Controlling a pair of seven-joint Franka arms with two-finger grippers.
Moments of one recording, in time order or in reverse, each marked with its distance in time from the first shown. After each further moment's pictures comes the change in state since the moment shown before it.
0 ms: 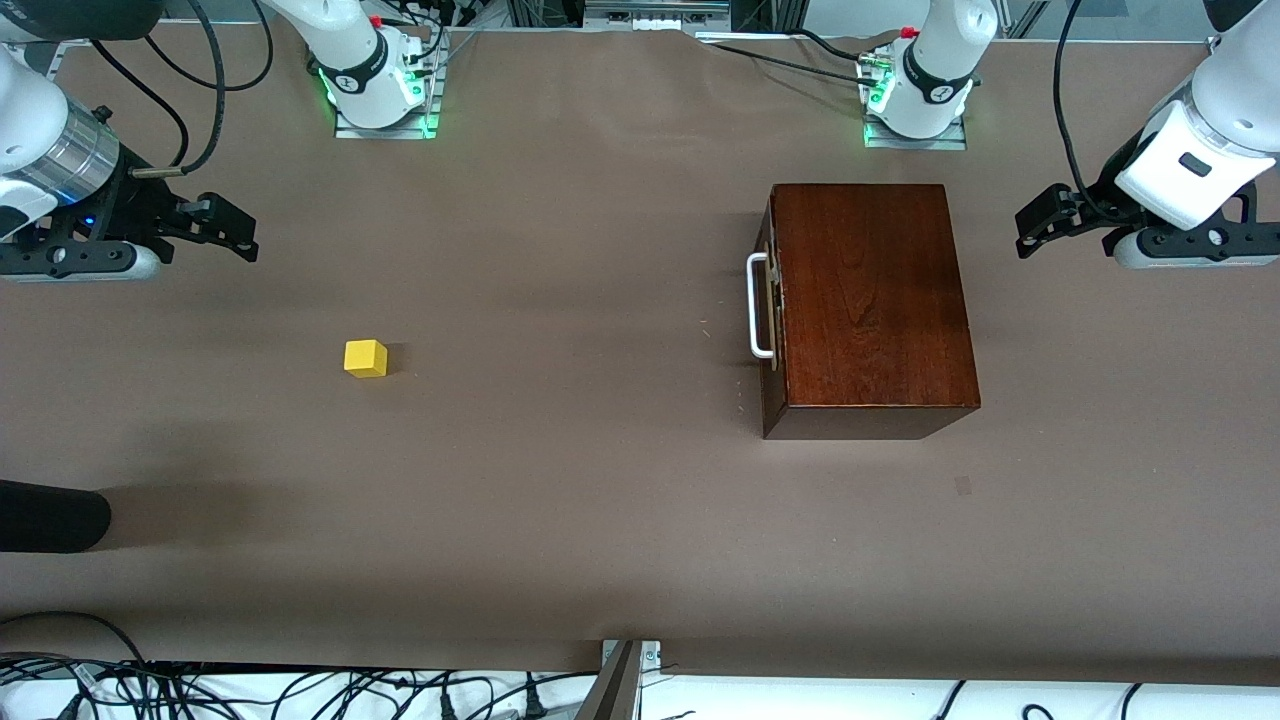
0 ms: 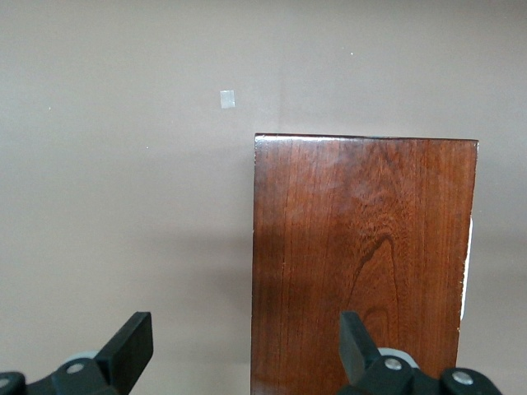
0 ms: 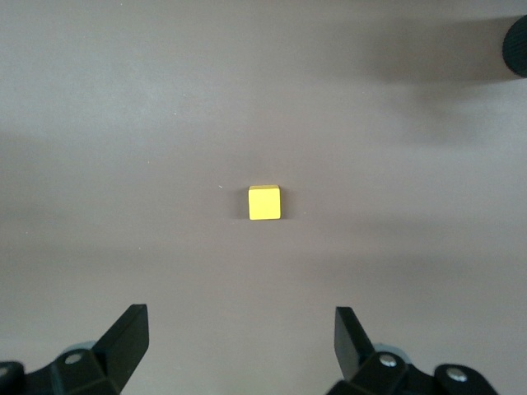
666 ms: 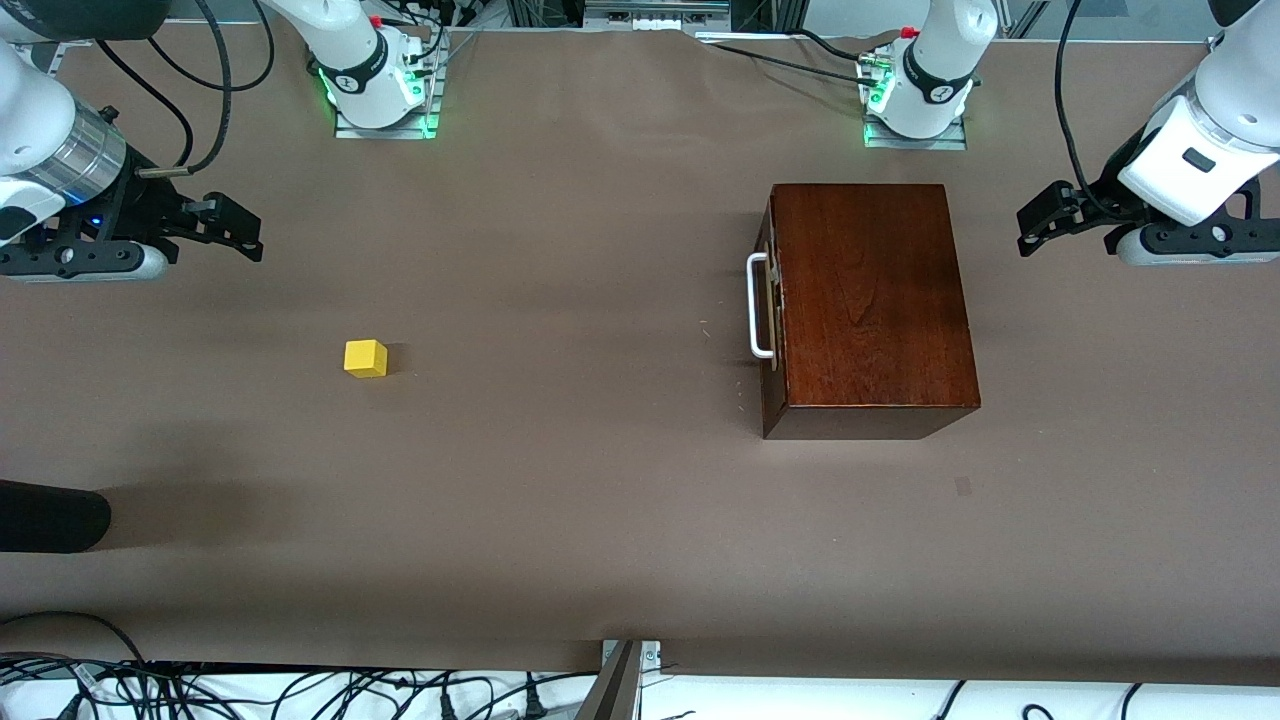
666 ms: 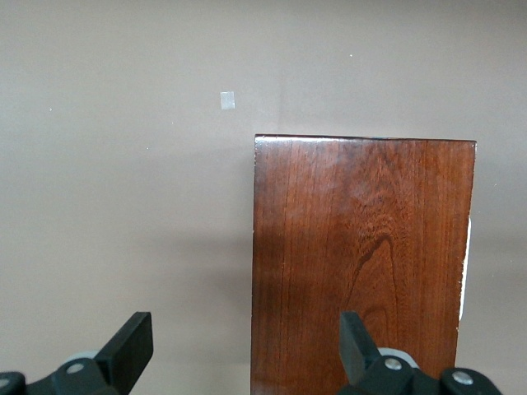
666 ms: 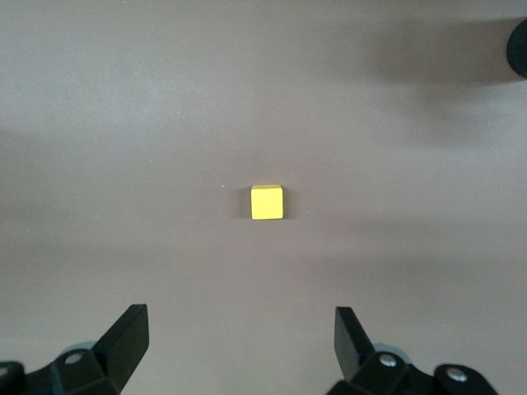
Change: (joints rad) left arm 0.000 -0.003 0.000 0.000 0.000 0.000 0.000; right arm 0.007 0.002 0.000 0.000 0.000 0.000 0.000
